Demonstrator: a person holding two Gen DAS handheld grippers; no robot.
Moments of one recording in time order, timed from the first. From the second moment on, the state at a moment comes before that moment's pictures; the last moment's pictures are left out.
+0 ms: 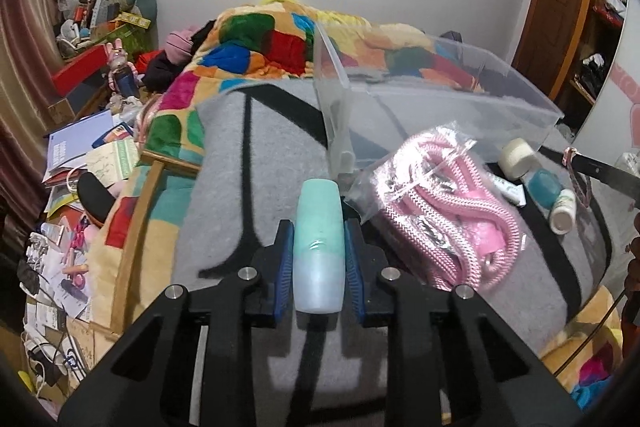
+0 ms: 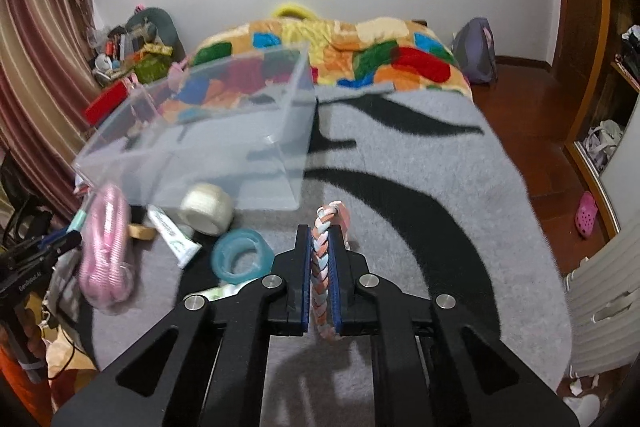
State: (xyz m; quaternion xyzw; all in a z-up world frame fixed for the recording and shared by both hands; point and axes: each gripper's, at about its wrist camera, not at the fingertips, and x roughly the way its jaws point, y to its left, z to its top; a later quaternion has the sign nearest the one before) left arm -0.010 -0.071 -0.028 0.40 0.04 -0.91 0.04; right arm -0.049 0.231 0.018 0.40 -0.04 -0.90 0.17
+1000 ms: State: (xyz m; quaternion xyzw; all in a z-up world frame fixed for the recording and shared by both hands) left arm -0.132 -0.038 0.038 0.39 0.05 -0.92 -0.04; right arm -0.131 0.142 0.073 0.37 0.01 -0.90 0.23
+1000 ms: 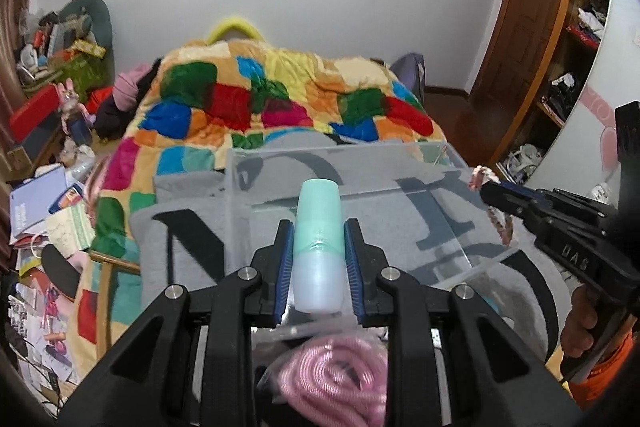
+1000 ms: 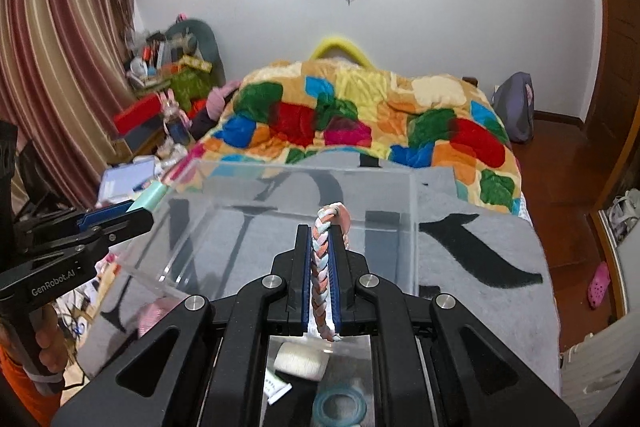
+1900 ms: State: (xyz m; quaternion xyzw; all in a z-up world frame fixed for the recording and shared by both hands) left arm -0.132 -0.027 0.028 0.42 0.04 -0.91 -0.02; right arm -0.119 0.124 0.062 0.39 0.07 -0.89 0.24
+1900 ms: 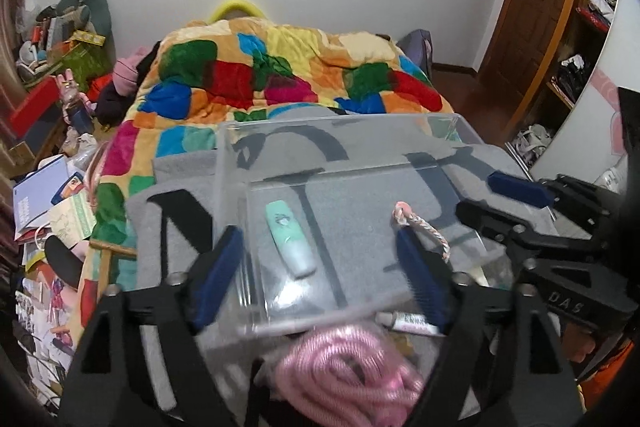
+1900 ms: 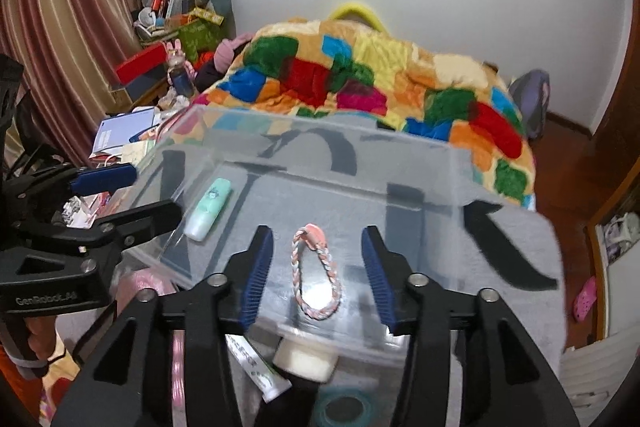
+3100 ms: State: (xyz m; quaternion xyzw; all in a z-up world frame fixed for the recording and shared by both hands) left arm -0.047 -0.012 -0.059 0.48 0.04 -0.87 -0.01; right arm -0.030 0.196 -0.011 0.43 0.05 -0.87 0.25
